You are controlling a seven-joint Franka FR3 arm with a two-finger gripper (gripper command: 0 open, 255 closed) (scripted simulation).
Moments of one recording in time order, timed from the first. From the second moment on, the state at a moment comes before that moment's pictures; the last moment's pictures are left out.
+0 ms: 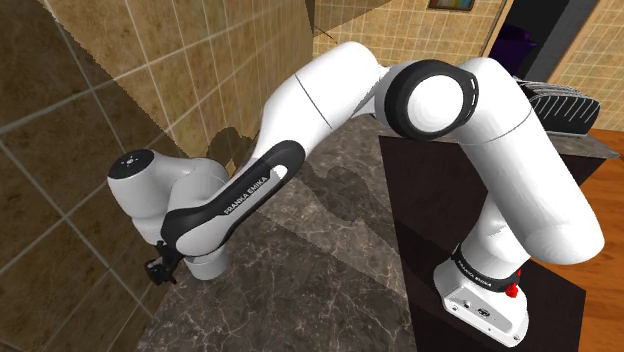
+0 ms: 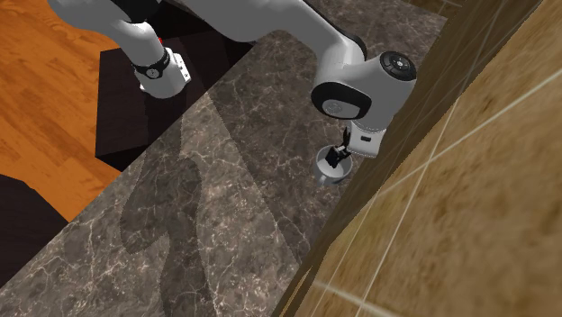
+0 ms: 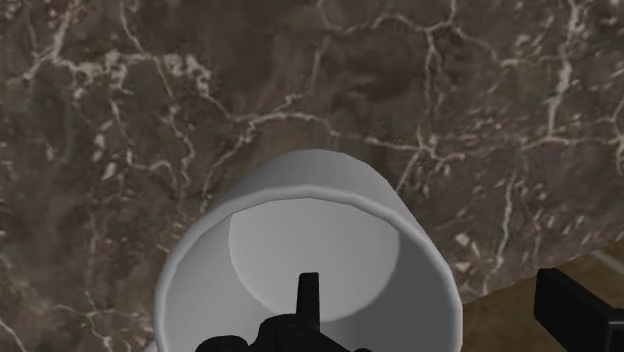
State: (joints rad) arm 0.49 0.82 0.42 -1.47 -0.46 2.21 0.85
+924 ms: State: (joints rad) arm 0.48 0.81 0.42 -1.47 -0.46 2.20 0.84
